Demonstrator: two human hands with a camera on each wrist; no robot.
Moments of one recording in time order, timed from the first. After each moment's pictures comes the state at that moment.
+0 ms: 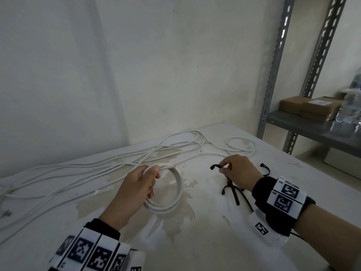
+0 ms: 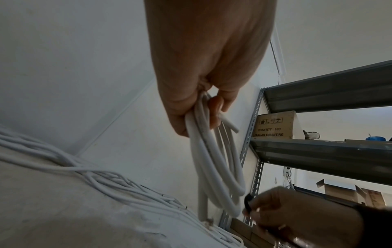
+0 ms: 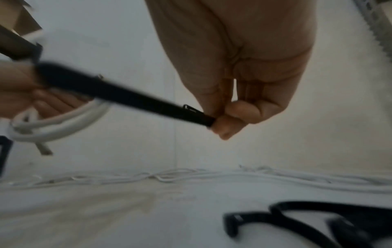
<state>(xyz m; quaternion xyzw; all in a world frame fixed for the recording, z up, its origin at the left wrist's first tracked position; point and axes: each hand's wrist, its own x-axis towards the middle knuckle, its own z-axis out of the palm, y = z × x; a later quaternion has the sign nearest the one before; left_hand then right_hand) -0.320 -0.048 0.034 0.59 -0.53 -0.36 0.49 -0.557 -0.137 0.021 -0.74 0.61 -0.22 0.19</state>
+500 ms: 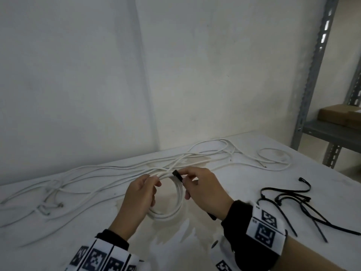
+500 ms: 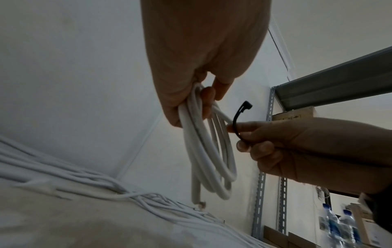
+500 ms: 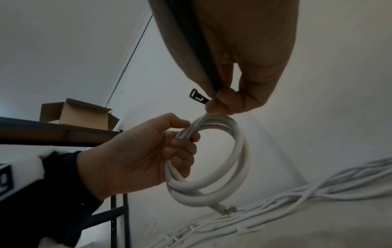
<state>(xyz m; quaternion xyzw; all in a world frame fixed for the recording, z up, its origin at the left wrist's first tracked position) -0.270 -0.023 0.039 0.64 -0.44 -0.30 0.55 -0.418 -0.077 0.039 -0.74 0.39 -0.36 0.40</state>
